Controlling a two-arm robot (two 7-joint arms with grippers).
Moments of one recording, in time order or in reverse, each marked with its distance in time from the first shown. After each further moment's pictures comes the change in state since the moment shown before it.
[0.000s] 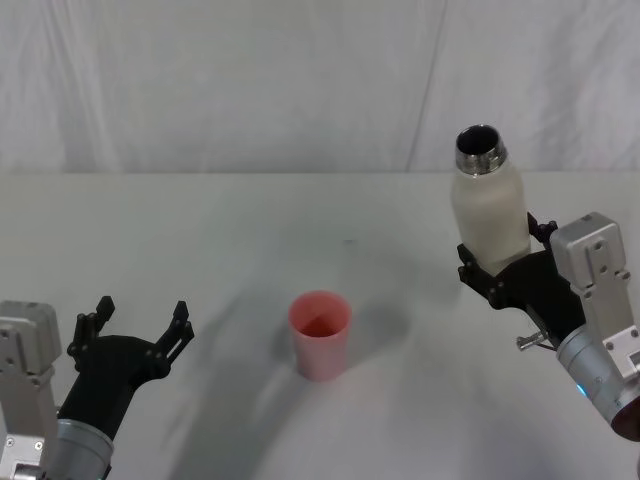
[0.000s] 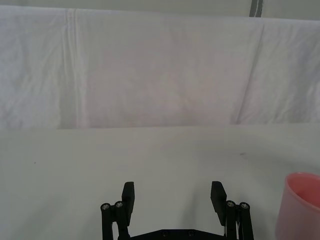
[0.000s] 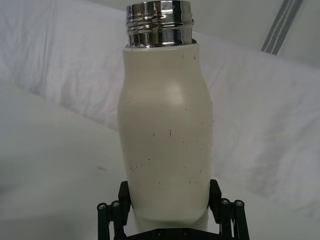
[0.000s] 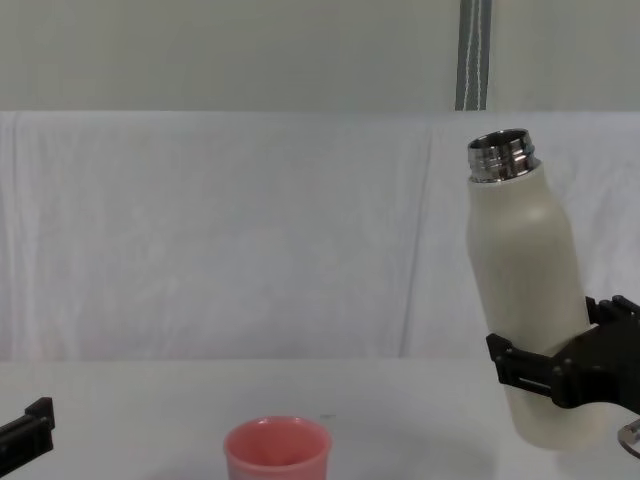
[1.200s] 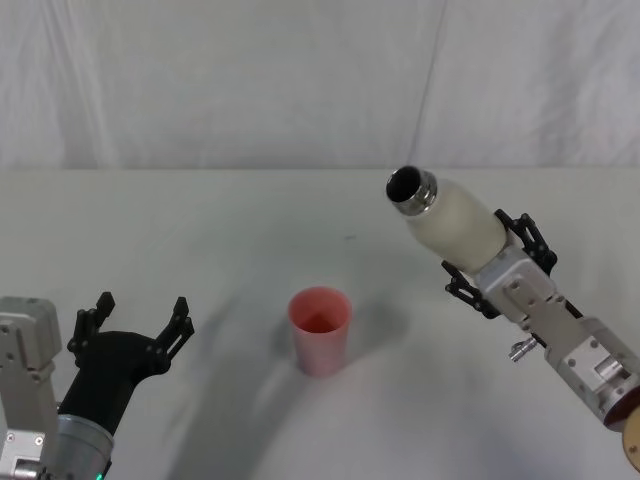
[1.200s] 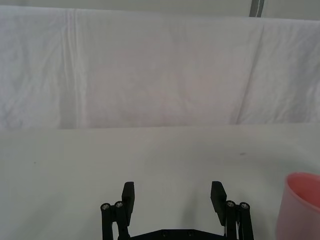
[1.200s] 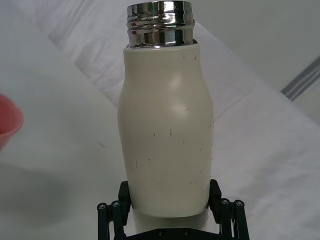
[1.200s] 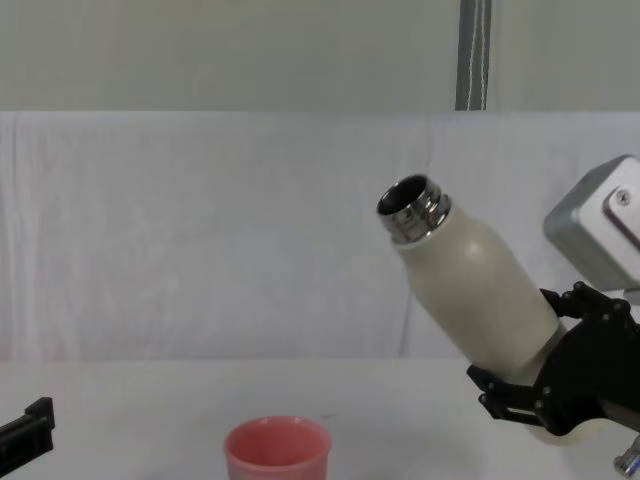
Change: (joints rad) left arm 0.000 0.000 0.000 0.000 0.000 0.000 0.000; right arm 0.018 0.074 -0.088 -0.031 -0.315 0.011 -0.014
